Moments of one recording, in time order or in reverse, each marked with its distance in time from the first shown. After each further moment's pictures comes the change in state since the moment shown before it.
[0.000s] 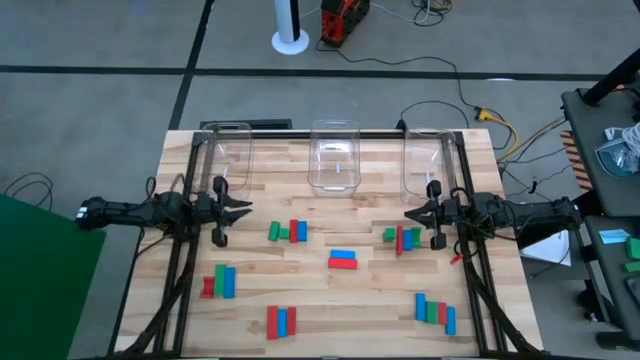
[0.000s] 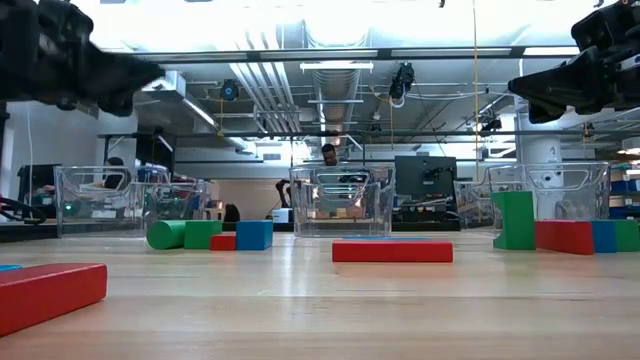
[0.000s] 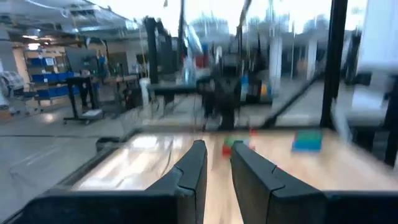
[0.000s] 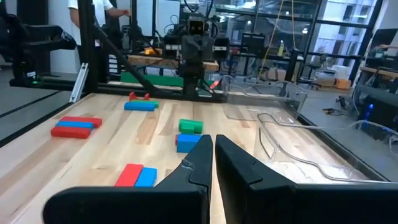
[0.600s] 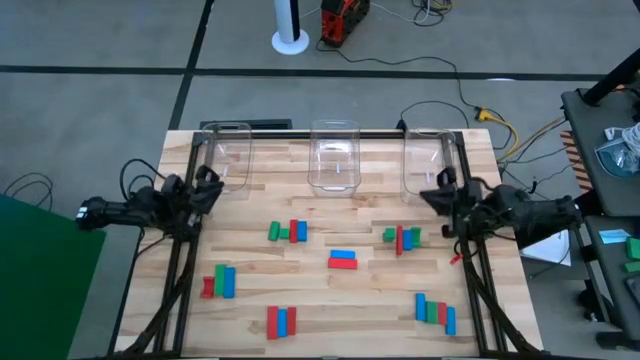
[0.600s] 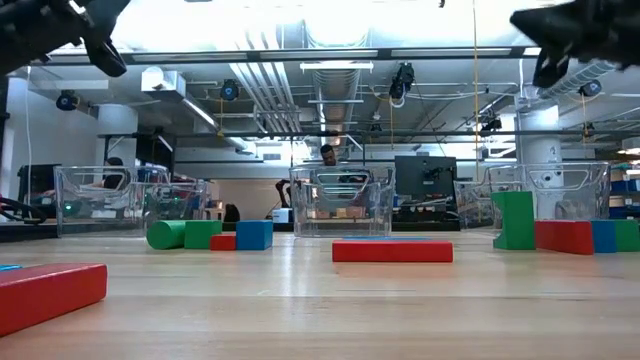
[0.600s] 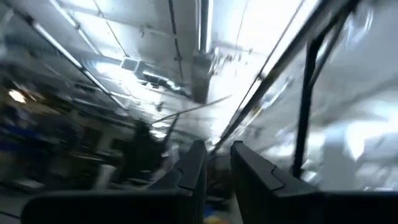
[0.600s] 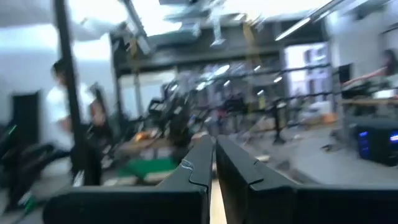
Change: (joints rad) left arm -0.001 0.000 0.000 0.505 -0.010 -0.306; right arm 0.000 0.015 0.106 0.237 0.118 0.168
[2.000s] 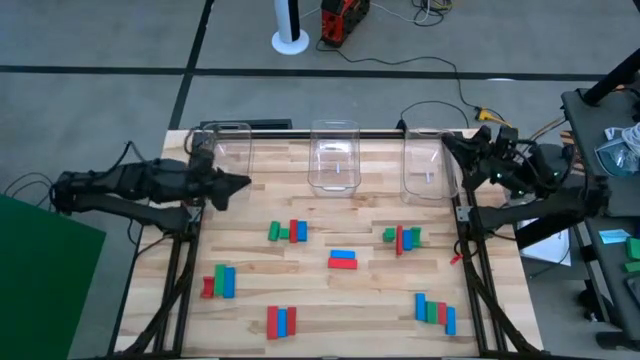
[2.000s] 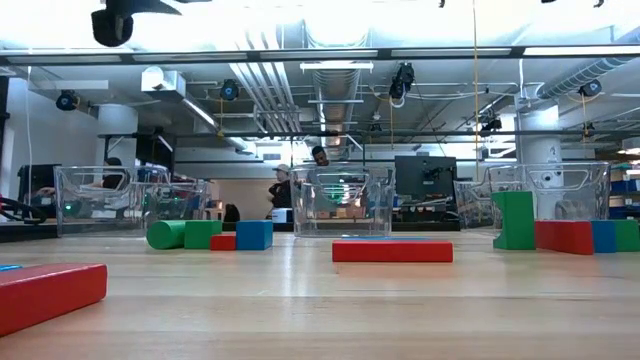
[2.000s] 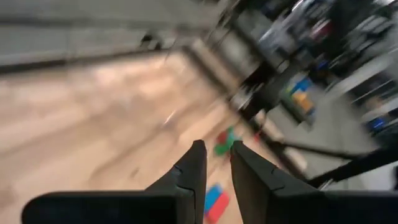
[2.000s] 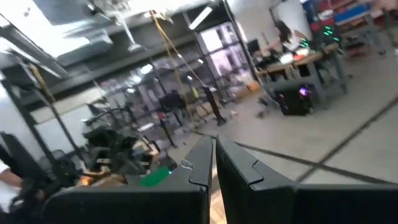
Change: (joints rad) left arm 0.000 0.669 0.936 -1.363 -0.199 -0.598; right arm 0.000 0.485 0.786 -0.440 0.369 0.249
